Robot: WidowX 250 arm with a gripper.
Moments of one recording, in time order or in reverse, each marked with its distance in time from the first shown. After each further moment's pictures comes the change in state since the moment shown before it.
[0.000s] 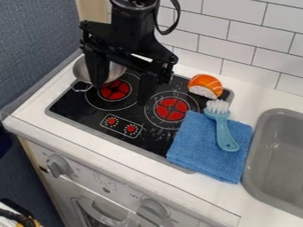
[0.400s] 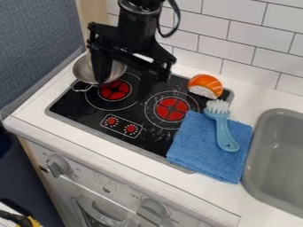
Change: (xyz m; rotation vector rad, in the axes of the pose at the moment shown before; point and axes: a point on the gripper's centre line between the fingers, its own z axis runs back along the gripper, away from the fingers) arm 0.029 0.014 -0.026 0.056 0.056 0.015
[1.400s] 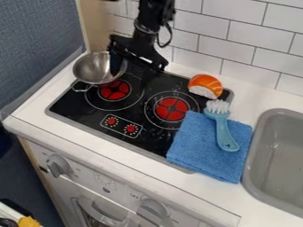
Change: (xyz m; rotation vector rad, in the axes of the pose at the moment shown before) arm 0.109 0.020 -0.100 0.107 0.013 0.014
